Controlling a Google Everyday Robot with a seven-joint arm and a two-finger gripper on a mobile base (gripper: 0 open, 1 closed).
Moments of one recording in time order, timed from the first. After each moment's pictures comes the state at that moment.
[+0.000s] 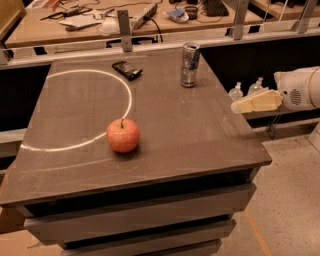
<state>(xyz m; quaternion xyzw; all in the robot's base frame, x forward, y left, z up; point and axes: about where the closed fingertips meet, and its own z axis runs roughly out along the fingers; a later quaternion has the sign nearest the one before) 0.603 -0.253 0.902 -0.30 0.82 0.12 0.47</state>
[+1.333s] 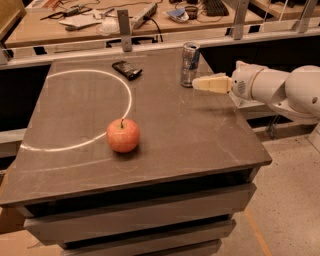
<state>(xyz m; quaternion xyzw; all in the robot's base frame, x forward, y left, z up) 0.707 -0.178 0.898 -0.23 0.75 0.19 0.59</state>
